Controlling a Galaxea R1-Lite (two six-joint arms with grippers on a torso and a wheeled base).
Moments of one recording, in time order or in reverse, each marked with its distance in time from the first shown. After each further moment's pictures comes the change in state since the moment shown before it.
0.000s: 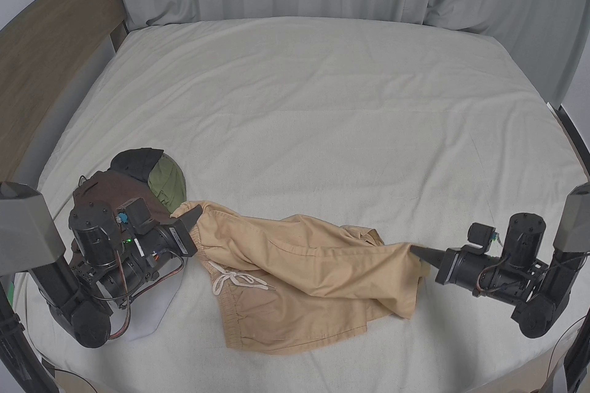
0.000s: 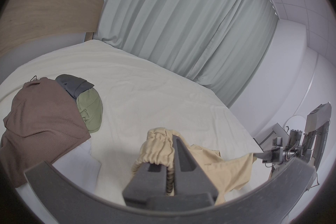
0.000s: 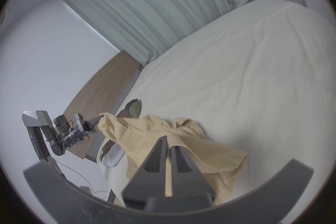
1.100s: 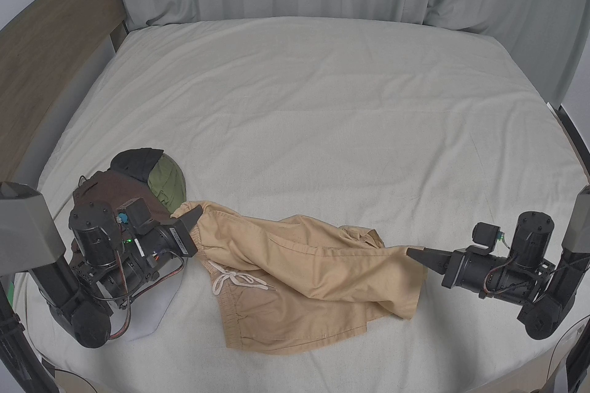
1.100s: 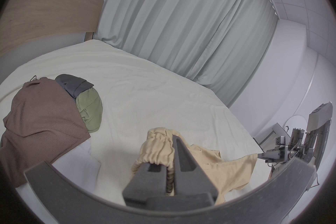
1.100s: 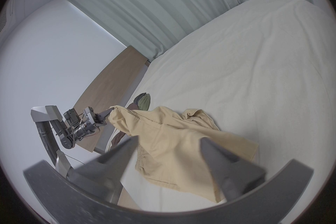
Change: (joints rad) left arm 0.000 0.001 0.000 0.000 -0.001 0.000; right arm -0.008 -0.048 0.027 0.001 0.083 0.000
